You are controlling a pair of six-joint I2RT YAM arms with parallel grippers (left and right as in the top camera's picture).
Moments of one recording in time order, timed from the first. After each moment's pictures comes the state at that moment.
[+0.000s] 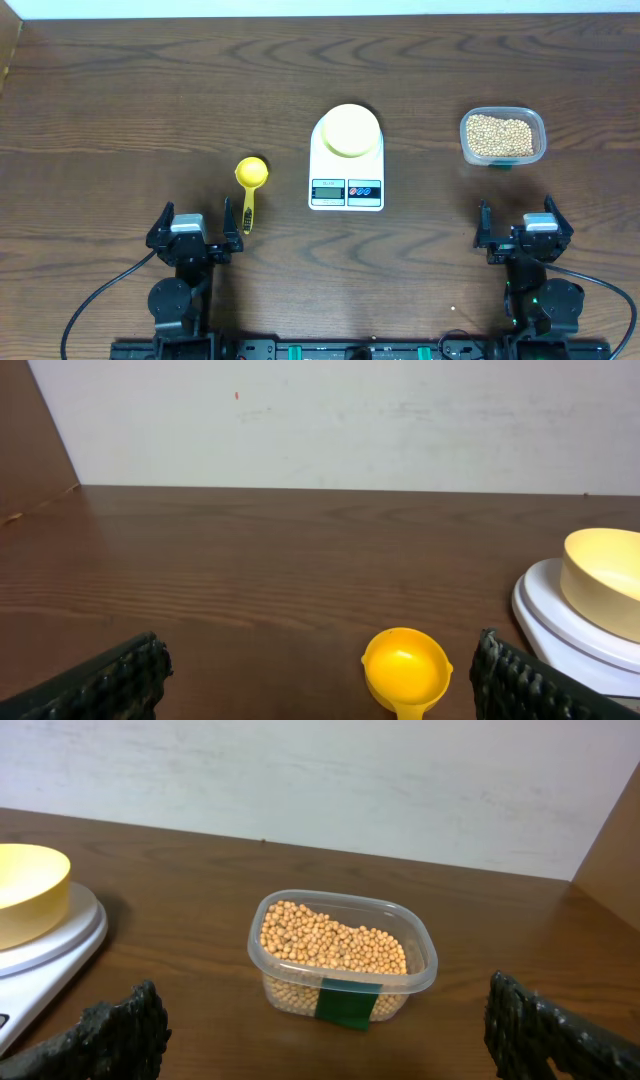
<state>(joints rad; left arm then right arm) 0.08 0.01 0.01 -0.10 0.05 0.02 -0.02 0.01 0.01 -0.07 -0.01 -0.13</state>
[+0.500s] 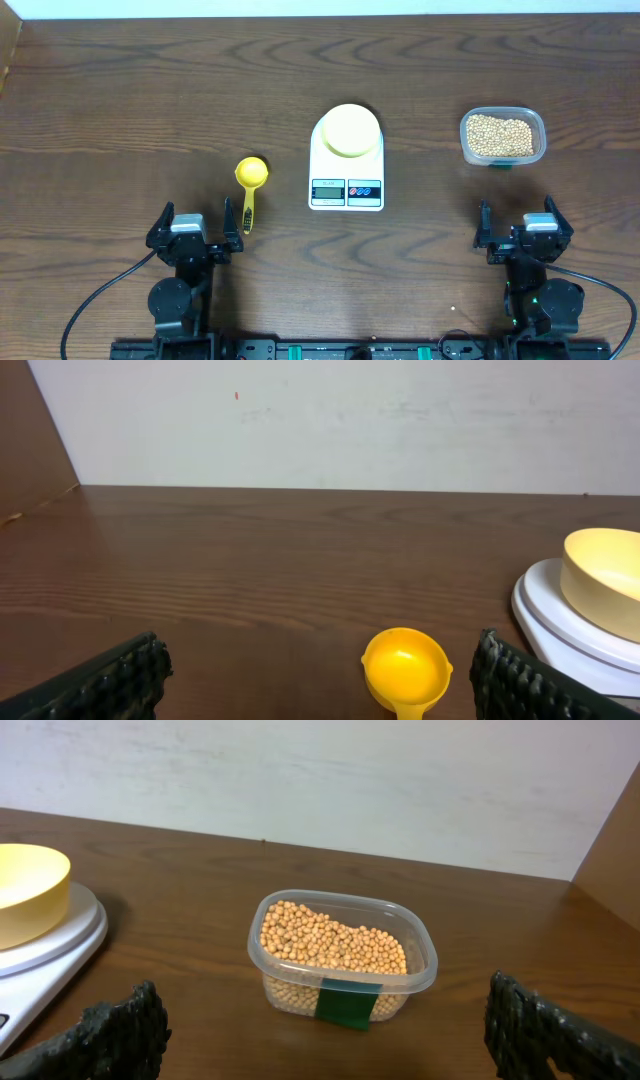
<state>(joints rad) 0.08 0.01 0.01 -0.10 0.05 0.02 -0.02 0.01 0.01 -0.07 -0.01 -0.13</state>
